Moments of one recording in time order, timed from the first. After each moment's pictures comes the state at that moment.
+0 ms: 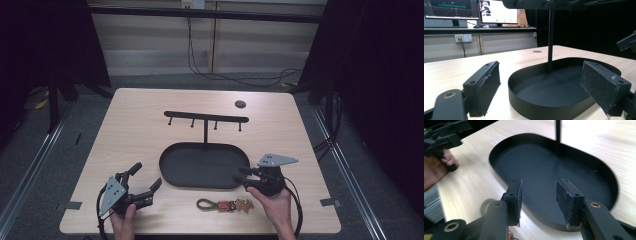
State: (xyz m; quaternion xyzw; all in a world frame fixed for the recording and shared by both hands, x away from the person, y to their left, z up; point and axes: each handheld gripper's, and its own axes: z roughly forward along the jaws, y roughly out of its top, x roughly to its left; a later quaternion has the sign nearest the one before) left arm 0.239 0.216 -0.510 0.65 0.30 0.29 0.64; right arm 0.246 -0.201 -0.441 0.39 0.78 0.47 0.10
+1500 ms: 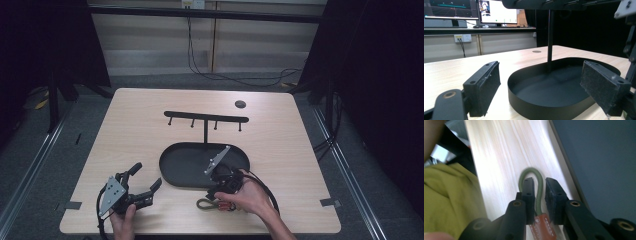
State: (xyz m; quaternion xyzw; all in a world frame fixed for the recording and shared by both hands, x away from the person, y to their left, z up) left arm 0.239 0.217 -0.510 0.65 0.30 0.29 0.64; right arm 0.279 -0.101 -0.445 0.24 0.94 0.24 -0.07
